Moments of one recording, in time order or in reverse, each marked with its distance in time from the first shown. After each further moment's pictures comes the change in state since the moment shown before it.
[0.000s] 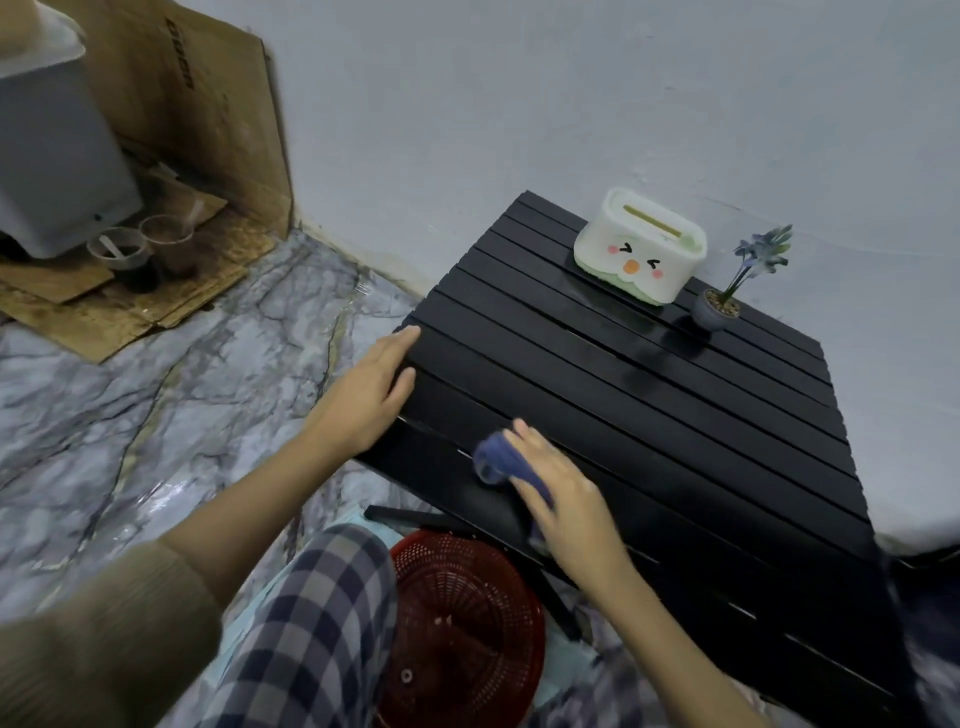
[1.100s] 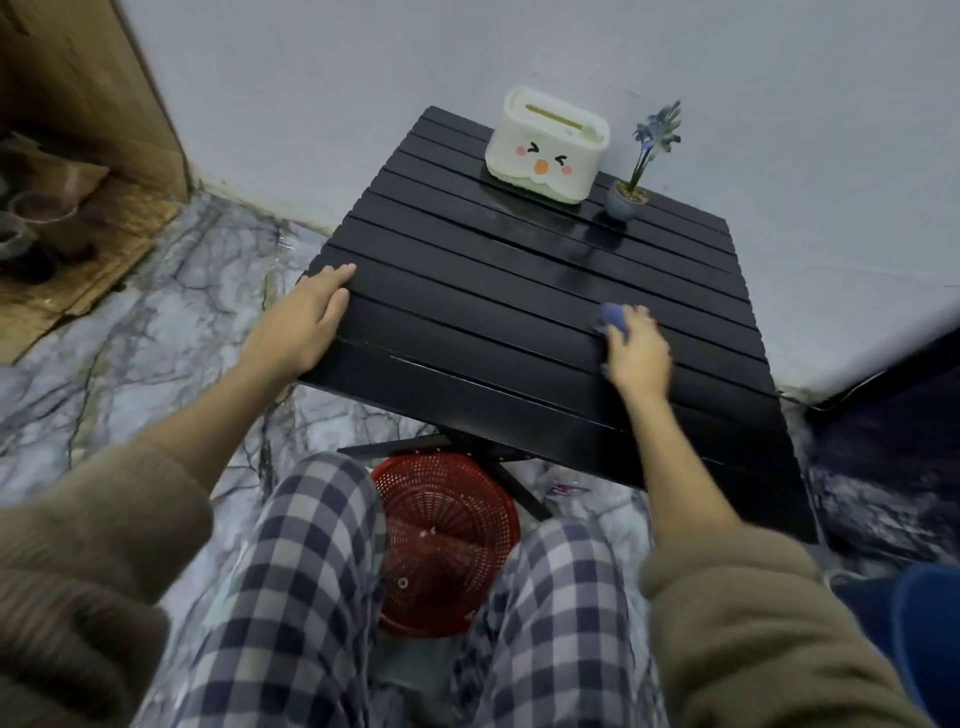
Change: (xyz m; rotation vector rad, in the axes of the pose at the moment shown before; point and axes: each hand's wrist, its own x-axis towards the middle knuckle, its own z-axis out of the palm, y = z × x) left_hand -0.003 0.012 -0.001 0.081 -0.071 -0.032; right_hand -0.002 0.091 -0.080 -0.207 0.478 0.702
